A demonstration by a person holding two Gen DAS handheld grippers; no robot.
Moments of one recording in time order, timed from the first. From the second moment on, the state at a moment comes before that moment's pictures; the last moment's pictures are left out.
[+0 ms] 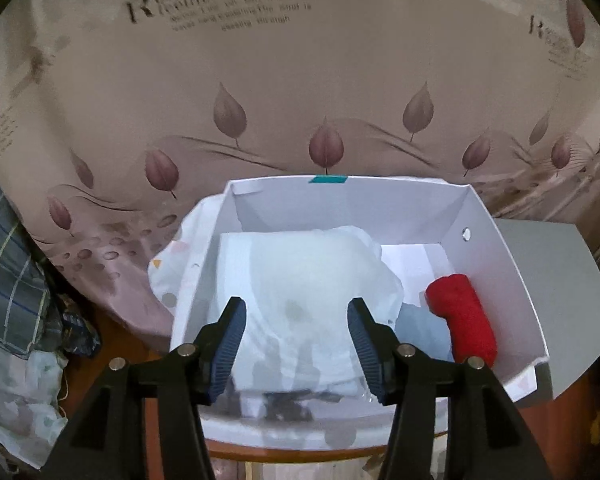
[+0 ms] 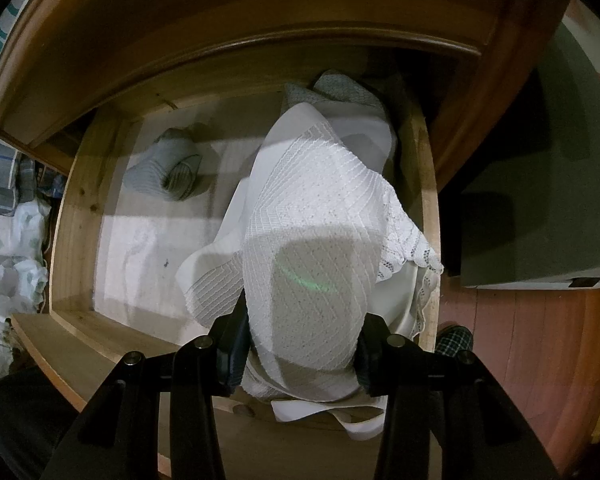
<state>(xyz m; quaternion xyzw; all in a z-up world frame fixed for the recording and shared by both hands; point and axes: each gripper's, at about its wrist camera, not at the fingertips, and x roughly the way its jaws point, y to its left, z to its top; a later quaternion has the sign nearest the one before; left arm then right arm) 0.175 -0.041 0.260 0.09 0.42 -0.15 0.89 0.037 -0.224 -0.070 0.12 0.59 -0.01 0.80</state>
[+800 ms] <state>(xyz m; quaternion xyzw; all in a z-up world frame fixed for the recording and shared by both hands) 0.039 0.014 0.070 0.14 0.44 -0.09 0.88 0.036 -0.223 -0.072 0.11 0.59 -0.01 0.80</state>
